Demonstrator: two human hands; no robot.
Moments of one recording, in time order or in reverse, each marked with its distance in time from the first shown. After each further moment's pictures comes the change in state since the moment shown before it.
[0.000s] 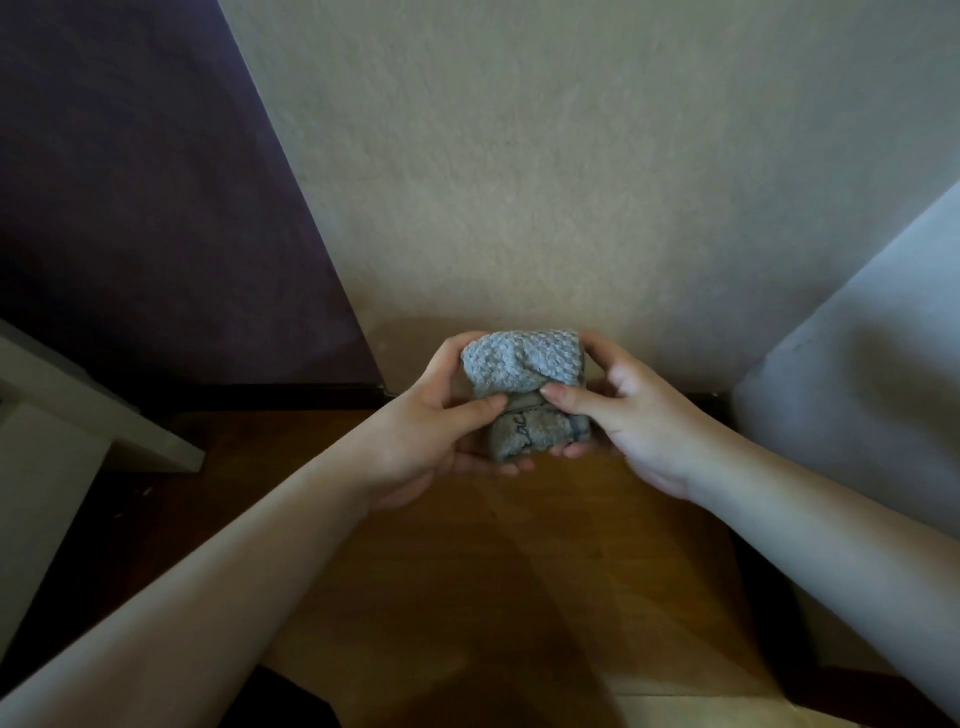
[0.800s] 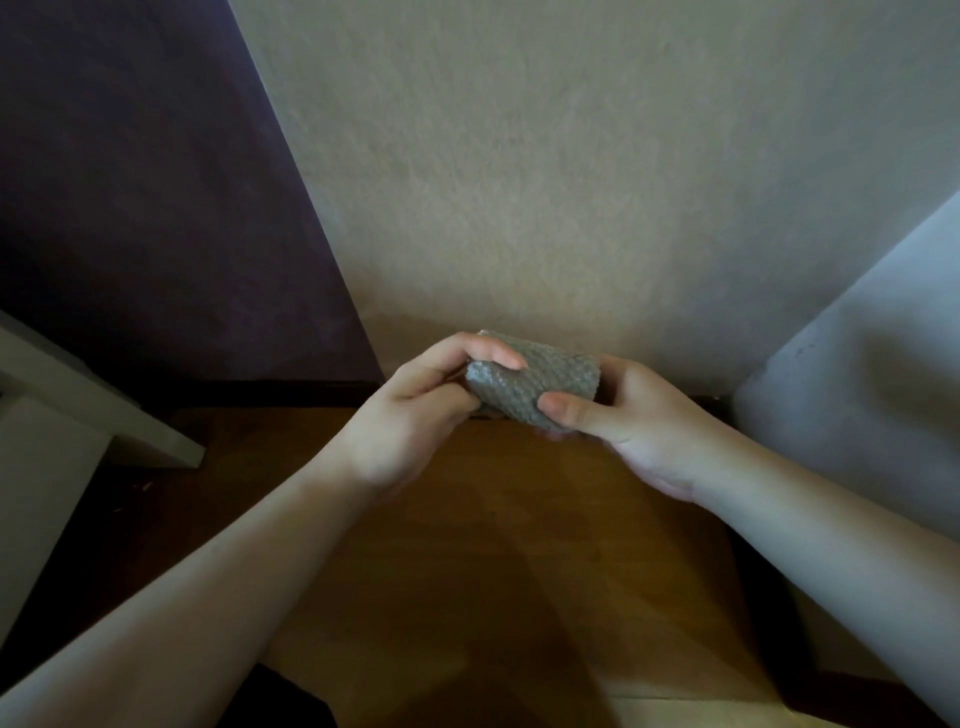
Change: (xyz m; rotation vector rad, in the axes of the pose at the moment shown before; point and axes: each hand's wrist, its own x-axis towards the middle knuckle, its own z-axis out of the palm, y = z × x) left_hand -0.004 0.000 -0.006 0.179 -0.059 0.411; right_hand -0.007 -0.009 0.000 -0.170 -0.088 -0.003
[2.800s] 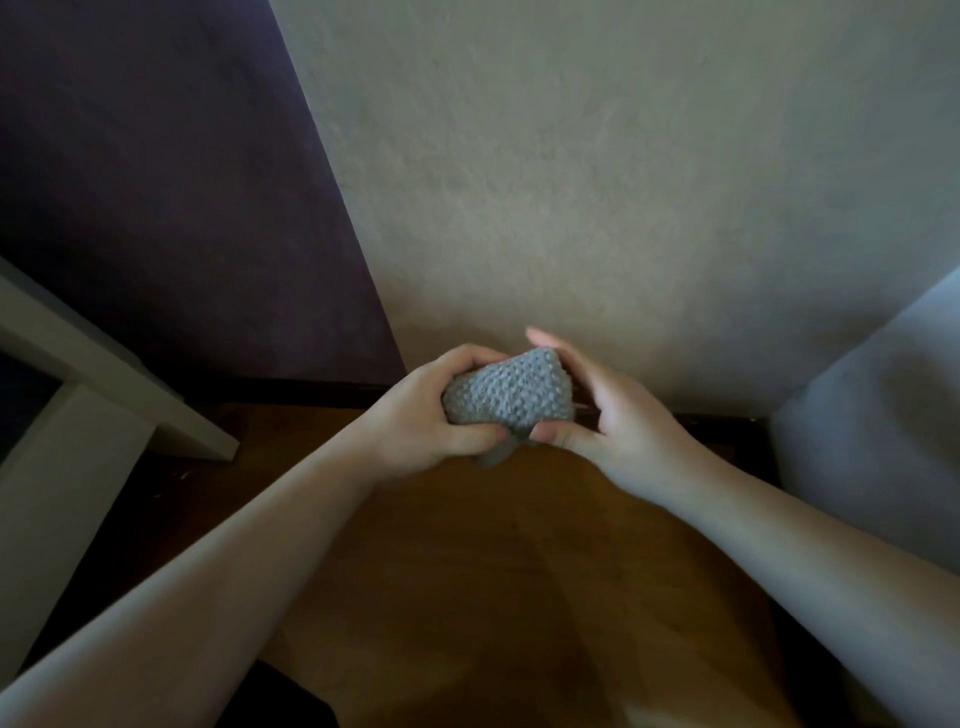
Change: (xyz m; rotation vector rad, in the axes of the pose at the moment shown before) left_hand 0.003 -0.002 -0.026 0.405 0.098 -0.222; right_hand 0.025 0.010 0.007 -0.584 0.007 -0.348
